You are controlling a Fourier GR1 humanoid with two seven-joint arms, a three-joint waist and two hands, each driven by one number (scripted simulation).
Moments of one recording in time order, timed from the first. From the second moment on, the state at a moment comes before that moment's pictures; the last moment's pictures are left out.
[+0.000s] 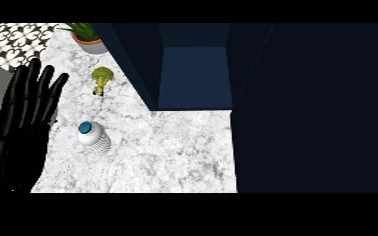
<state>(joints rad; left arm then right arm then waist) 0.00 0.12 -0.01 -2.10 0.02 -0.01 0.04 -0.01 -0.11 0.02 -2.10 -0.04 0.02 -0.01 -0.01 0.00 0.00</state>
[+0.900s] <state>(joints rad) 0.14 0.45 0.03 -1.94 0.84 -0.50 0.41 0.26 -0.06 0.10 -2.21 -0.31 0.10 0.16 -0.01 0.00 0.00</state>
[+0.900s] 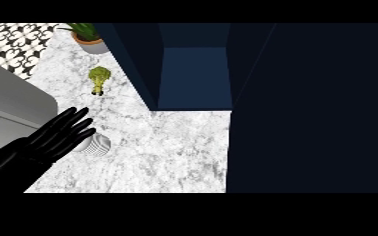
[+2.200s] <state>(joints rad) 0.07 0.49 0.32 -1.61 0.97 -0.82 0.50 0.53 -0.02 0.14 -2.22 -0.28 0.26 -0.03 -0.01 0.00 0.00</state>
